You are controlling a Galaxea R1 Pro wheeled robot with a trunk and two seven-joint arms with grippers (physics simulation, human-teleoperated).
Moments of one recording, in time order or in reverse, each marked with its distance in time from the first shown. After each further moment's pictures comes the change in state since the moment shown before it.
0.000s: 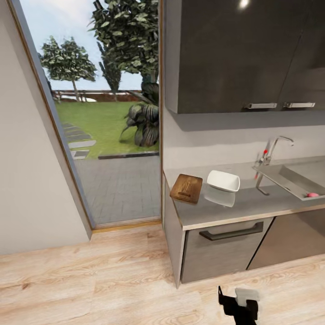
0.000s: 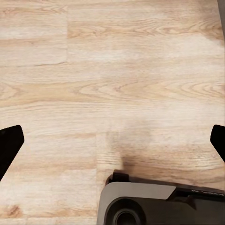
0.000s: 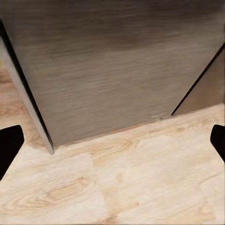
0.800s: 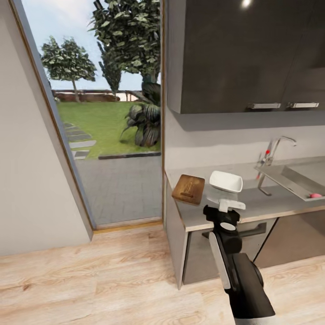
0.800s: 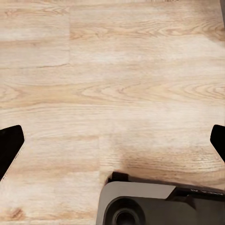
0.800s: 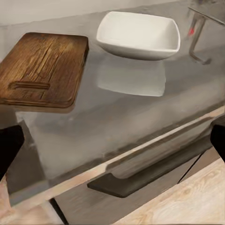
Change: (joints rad) left arm 0.000 -0.002 0.000 0.001 -0.001 0.000 0.000; right arm -0.446 0.165 0.074 -0.447 -0.006 0.699 -0.286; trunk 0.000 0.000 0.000
